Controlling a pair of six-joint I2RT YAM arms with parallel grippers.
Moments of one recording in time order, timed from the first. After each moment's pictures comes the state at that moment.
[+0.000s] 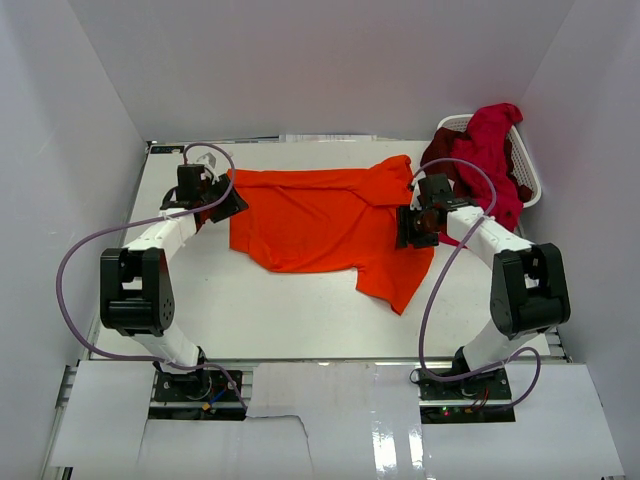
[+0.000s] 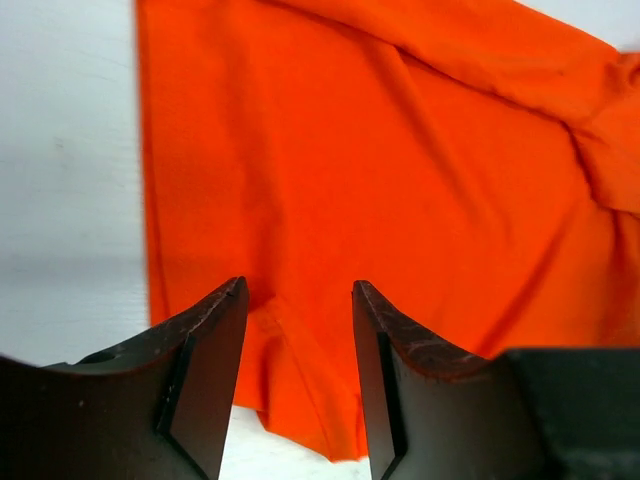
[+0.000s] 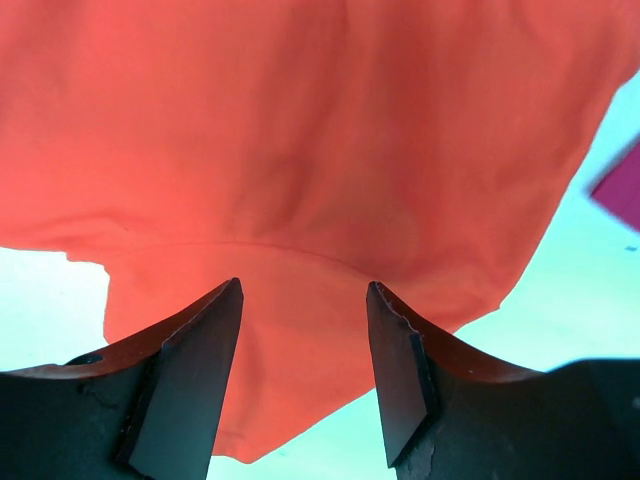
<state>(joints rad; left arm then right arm) -0.03 1.65 1.09 -0.14 0.25 -0.42 0.26 1.62 1.09 -0.54 -0.15 0.13</state>
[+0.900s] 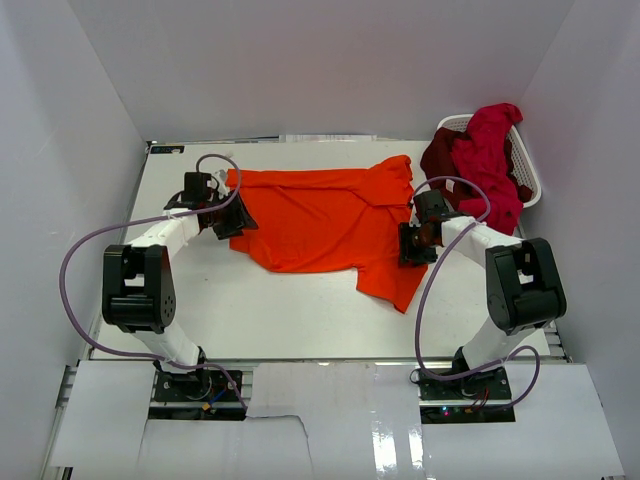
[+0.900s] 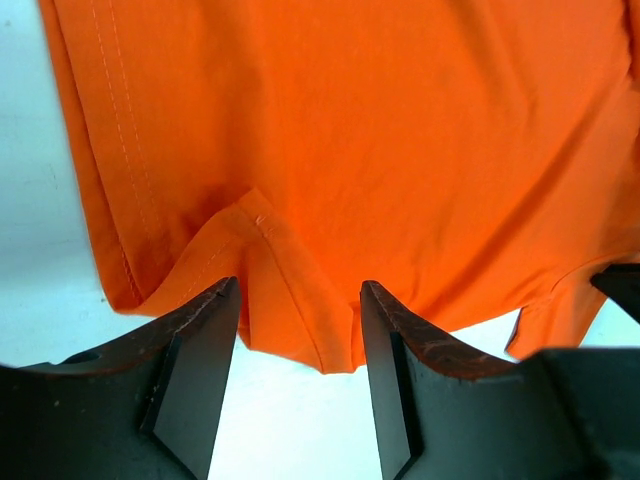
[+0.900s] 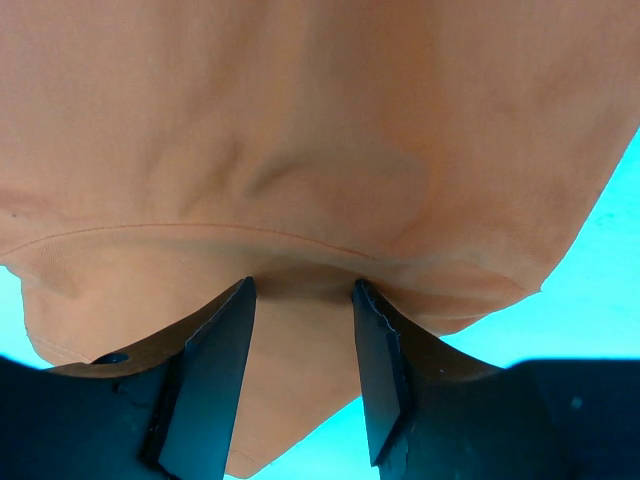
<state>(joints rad) -0.05 1.67 1.08 -0.33 0.38 -0.40 0.27 1.66 0.96 -0.48 -0.10 0.18</state>
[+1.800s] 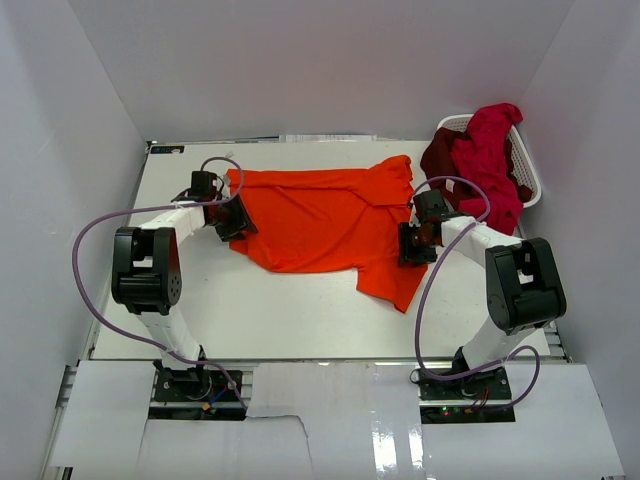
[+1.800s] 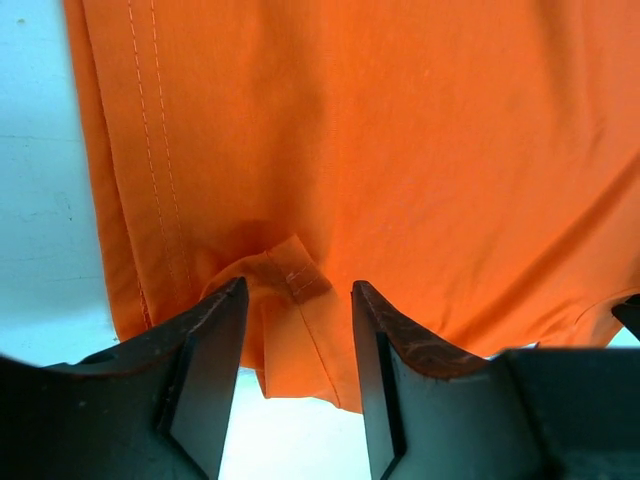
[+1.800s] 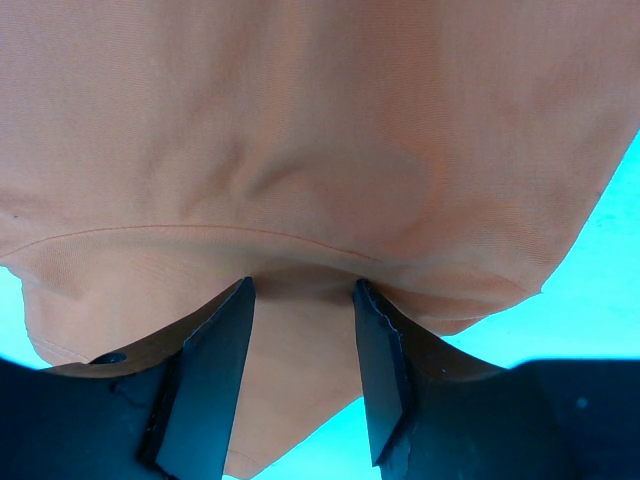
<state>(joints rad) -0.05 1.81 1.15 -0.37 0.35 -0.42 0.27 1.66 0.96 -0.48 -0.10 0.18</state>
